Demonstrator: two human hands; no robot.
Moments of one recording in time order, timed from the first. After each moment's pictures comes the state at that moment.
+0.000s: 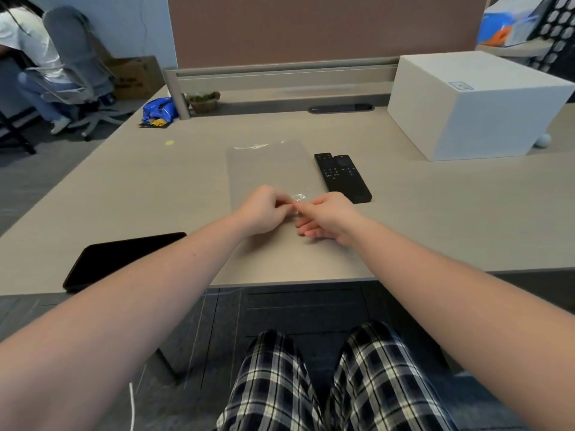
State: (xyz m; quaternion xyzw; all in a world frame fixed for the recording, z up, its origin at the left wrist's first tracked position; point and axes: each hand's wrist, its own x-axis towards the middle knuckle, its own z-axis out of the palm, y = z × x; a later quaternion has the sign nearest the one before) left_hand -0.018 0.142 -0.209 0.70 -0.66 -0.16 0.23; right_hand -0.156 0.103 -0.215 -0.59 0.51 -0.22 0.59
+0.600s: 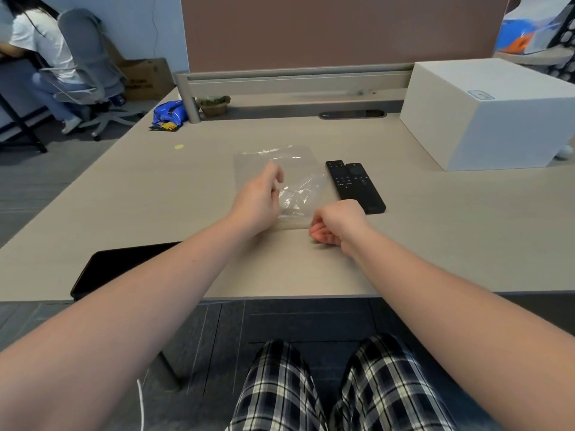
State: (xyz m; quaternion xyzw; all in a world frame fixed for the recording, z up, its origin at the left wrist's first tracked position) left_hand 0.006 0.136 -0.201 0.72 -0.63 -0.04 0.29; right_hand -0.136 0.088 -0.223 -0.46 0.57 -0.29 0.62
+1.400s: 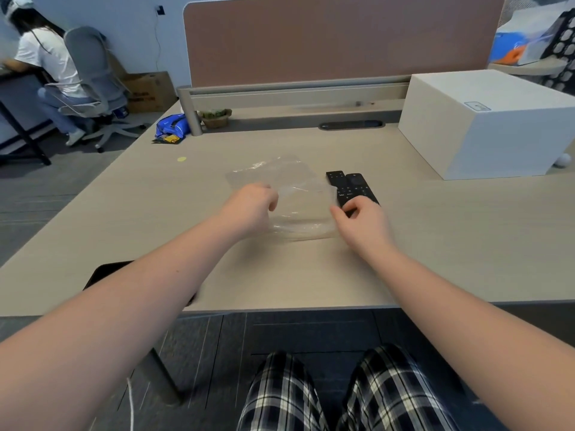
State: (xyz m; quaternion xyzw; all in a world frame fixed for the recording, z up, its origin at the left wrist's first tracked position) left_hand 0.025 0.136 -0.181 0.72 -0.69 0.01 0.07; right_hand -0.171 0.087 -0.219 -0.68 0.60 -0.32 0.28
